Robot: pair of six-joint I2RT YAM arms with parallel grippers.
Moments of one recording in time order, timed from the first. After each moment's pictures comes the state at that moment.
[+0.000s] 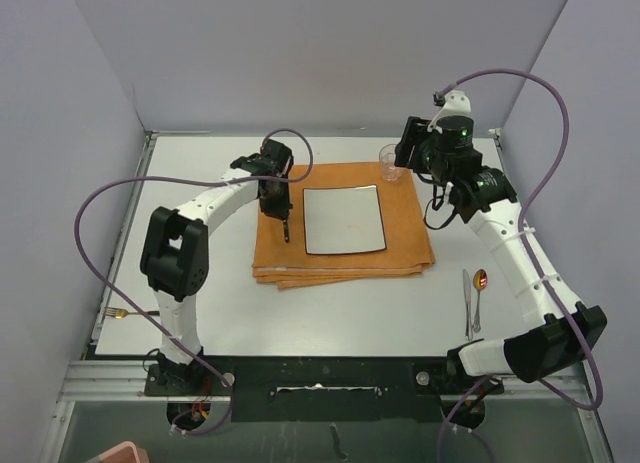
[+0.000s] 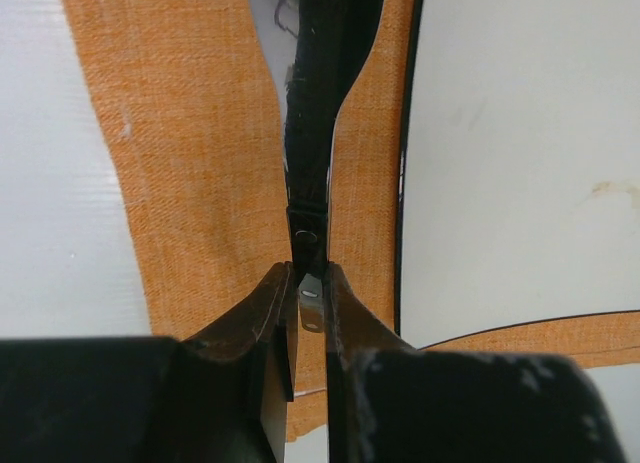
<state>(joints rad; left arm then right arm) -0.45 1.96 1.60 -0.77 -0.05 -0.52 0.34 1.36 1.47 -0.51 0.17 0.30</state>
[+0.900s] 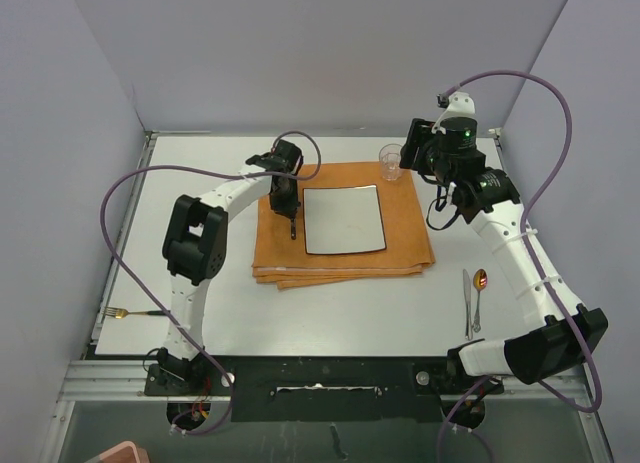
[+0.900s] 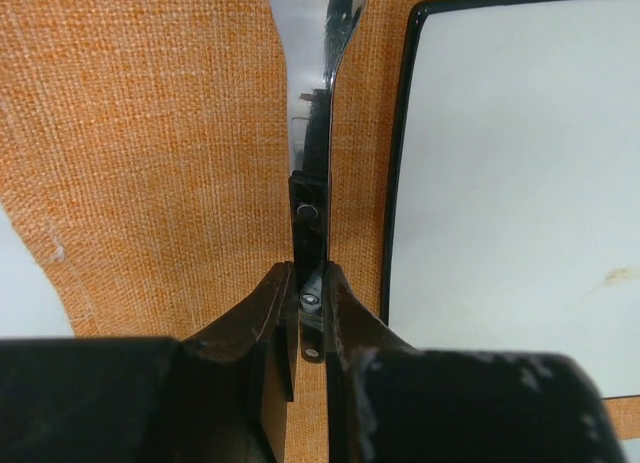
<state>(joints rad) -0.46 2.16 1.75 -0.74 -0.04 -0.52 0.31 1.35 1.46 -0.53 0.18 0.28</state>
